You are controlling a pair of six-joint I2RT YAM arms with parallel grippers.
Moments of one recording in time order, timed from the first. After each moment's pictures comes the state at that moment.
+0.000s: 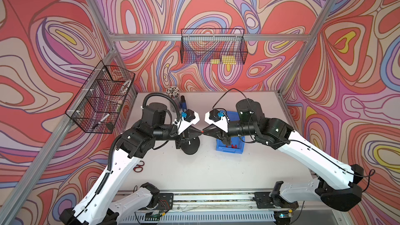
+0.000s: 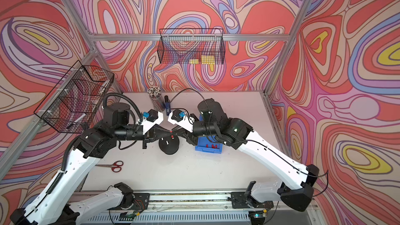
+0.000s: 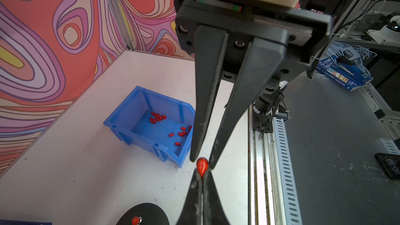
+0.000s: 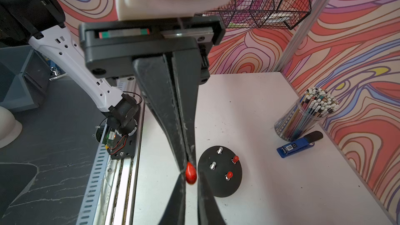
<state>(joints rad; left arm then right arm) -0.51 1.03 1.32 -0.83 0.77 0.37 0.89 1.31 1.50 -0.64 -0.46 -0.33</state>
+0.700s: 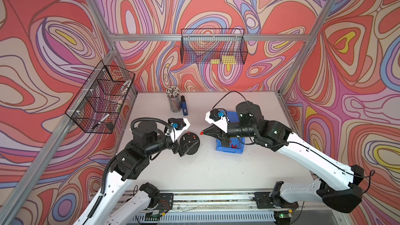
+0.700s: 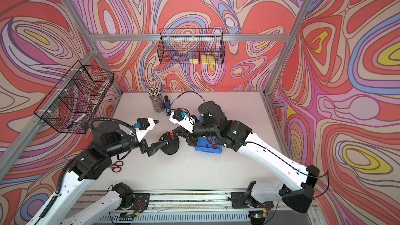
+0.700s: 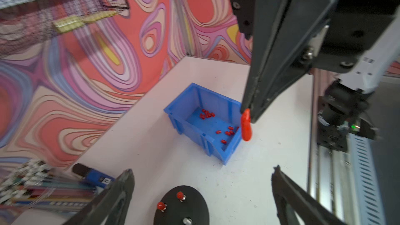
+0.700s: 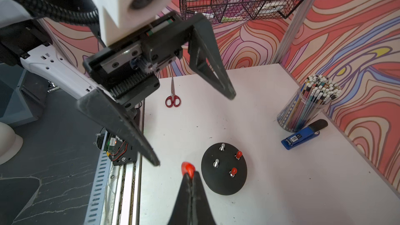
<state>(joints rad) -0.51 0.70 0.94 -0.48 0.33 0.28 0.89 1.29 1.43 -0.57 -0.43 -0.22</state>
